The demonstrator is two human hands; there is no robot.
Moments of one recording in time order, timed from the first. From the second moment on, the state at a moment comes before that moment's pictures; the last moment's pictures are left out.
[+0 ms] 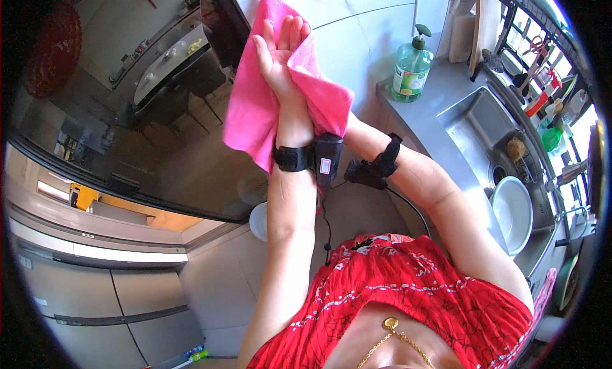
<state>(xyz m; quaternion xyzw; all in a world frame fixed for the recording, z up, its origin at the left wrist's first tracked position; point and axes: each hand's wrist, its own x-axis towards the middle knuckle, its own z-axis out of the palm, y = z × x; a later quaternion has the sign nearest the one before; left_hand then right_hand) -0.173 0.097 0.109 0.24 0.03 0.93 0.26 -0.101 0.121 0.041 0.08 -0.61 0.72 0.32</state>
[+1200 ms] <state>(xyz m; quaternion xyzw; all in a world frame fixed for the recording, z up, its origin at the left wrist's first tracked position) -0.135 -0.002 0.082 0.18 0.25 0.87 0.39 -0.063 0.191 0.013 0.00 -0.89 0.16 0.42</state>
